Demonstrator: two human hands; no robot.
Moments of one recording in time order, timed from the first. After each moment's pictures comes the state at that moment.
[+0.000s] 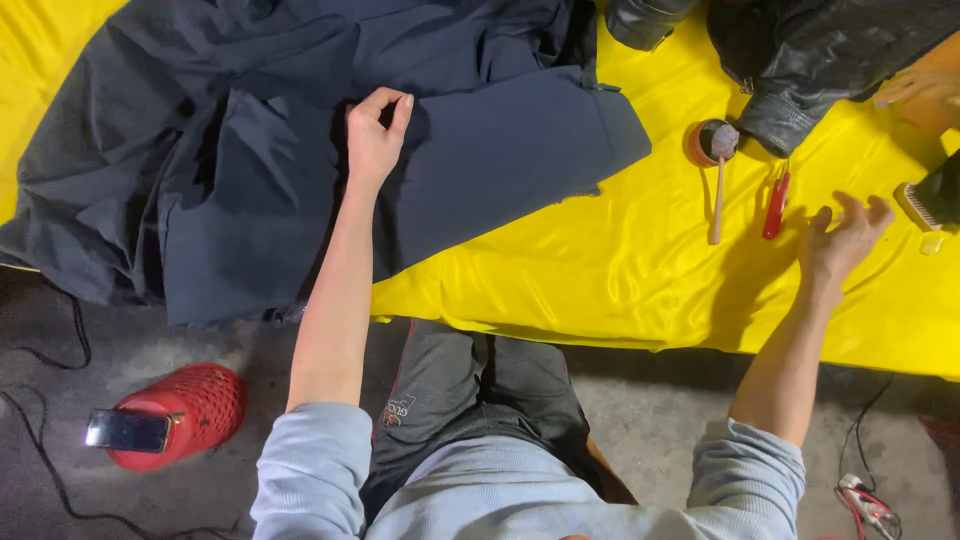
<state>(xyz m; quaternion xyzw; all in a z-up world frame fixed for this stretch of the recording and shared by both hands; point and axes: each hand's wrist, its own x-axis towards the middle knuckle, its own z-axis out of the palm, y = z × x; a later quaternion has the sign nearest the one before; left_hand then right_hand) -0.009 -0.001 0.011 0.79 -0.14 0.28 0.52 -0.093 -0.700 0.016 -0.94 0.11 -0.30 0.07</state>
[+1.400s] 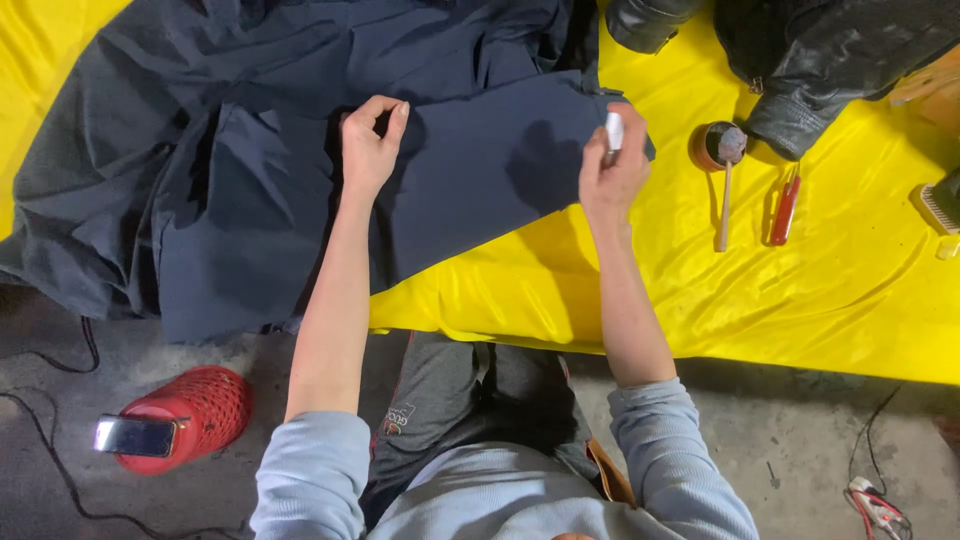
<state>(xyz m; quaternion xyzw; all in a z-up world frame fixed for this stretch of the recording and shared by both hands) -0.005 -0.001 0.012 0.81 -0.13 0.28 0.49 -0.040 -0.323 0.063 -0.85 -0.09 -0.38 0.35</state>
